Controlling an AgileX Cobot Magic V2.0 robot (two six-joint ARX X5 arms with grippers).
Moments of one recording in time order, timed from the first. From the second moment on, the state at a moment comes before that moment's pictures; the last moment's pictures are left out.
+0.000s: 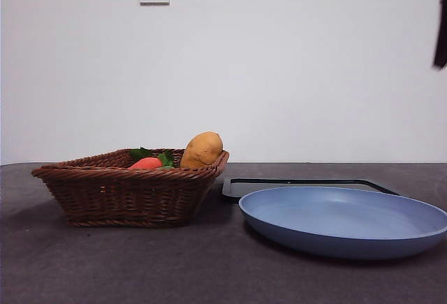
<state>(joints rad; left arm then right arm) -0.04 0.77 0.84 -0.80 0.63 0.07 0.09 1.20 1.08 -1.02 -0.30 -0.10</state>
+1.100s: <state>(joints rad) -0.04 0.77 0.84 -0.80 0.63 0.07 0.15 1.74 1.08 -0.78 -0.31 -0.11</state>
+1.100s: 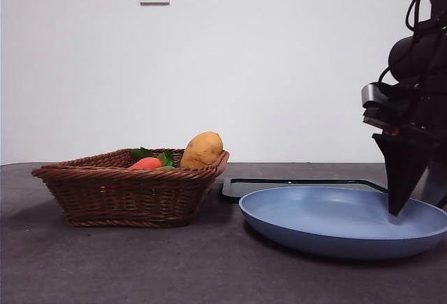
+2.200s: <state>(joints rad) -0.38 1.24 1.04 -0.54 0.22 -0.02 0.11 1.20 1.08 -0.95 -0.36 -0.01</state>
